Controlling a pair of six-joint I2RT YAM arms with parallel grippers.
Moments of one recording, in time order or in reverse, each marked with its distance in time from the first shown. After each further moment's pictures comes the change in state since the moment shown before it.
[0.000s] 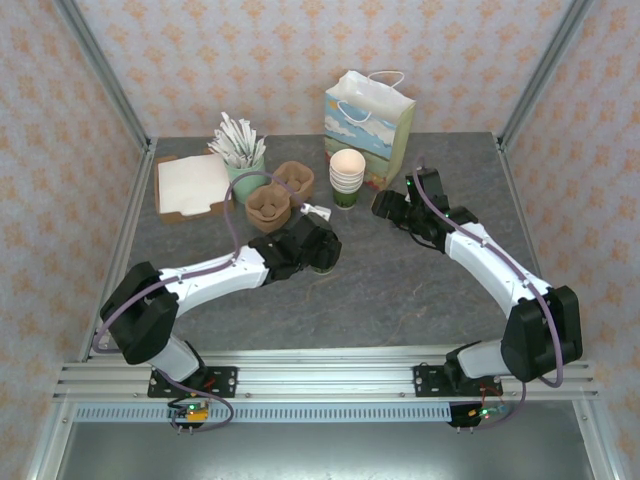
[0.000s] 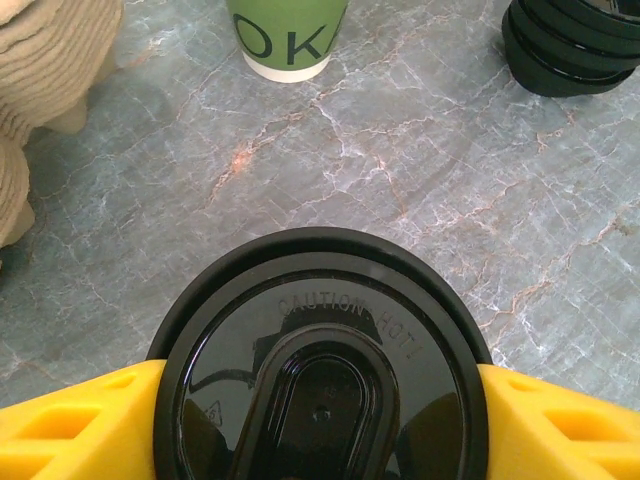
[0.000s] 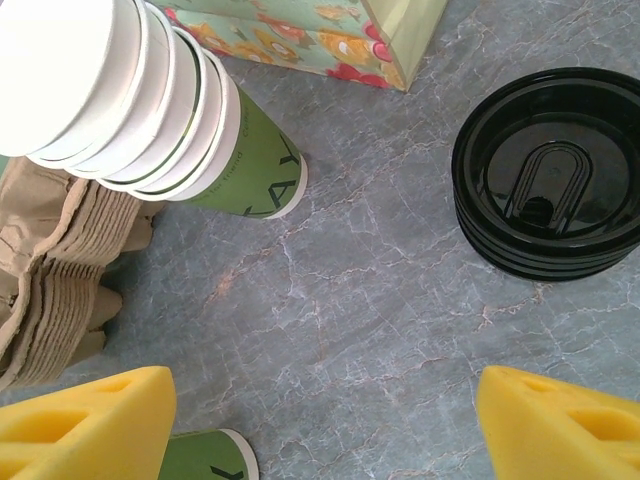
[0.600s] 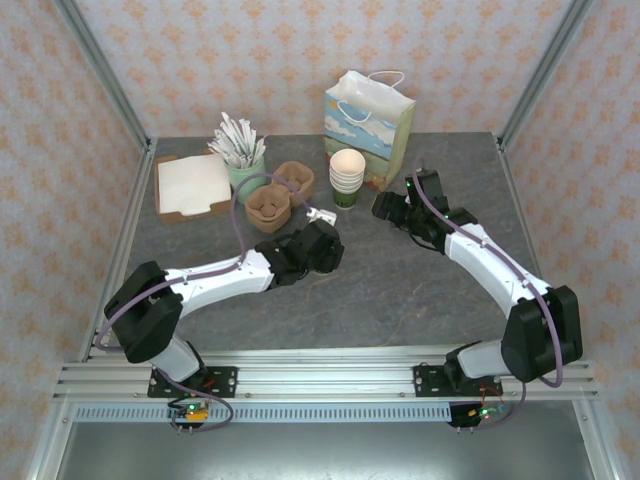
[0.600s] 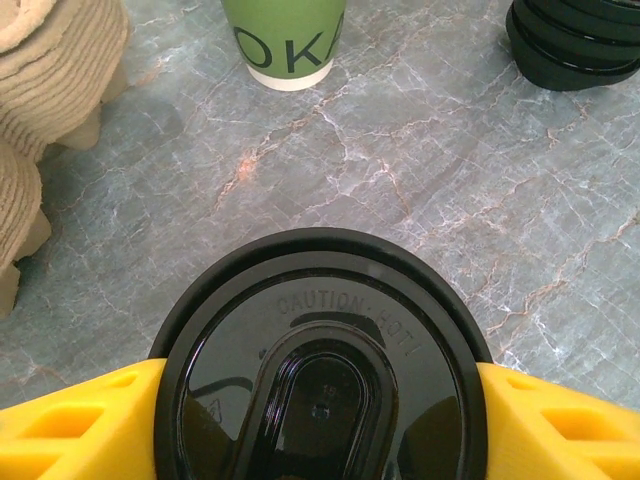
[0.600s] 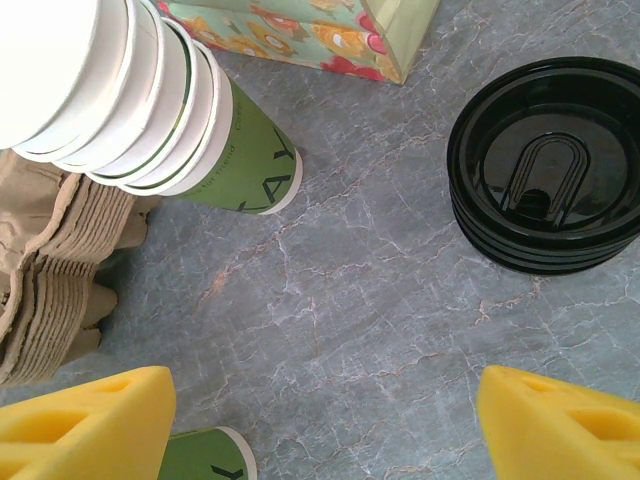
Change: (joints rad) left arm -0.056 0.021 -0.005 0.016 -0.106 0.020; right arm 0.000 -0.002 -0.013 0.005 0.000 0.003
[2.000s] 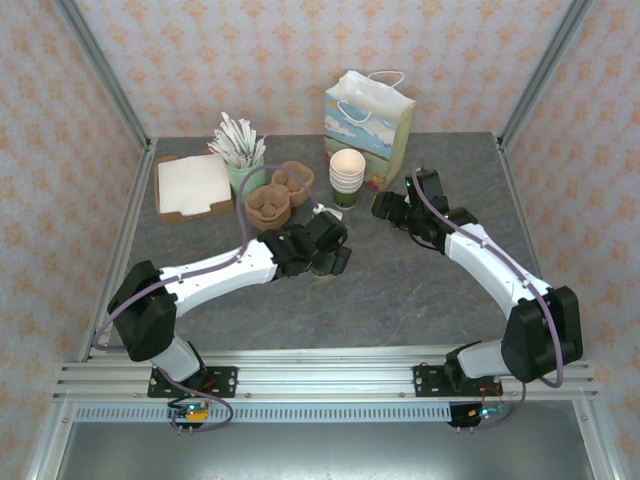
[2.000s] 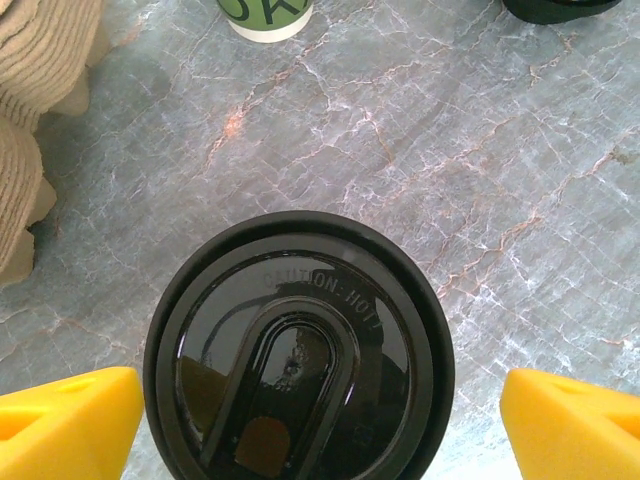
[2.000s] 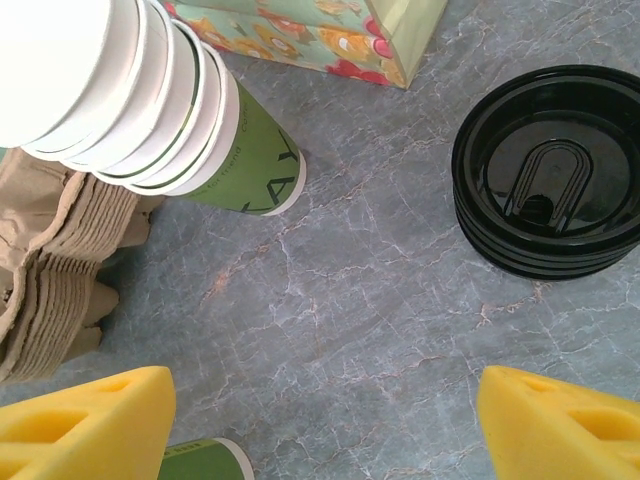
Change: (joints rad) left arm -0.003 0.001 0.190 -0.293 0.056 0.004; right arm 0.010 -0.005 0.006 -0.003 0.002 -0.024
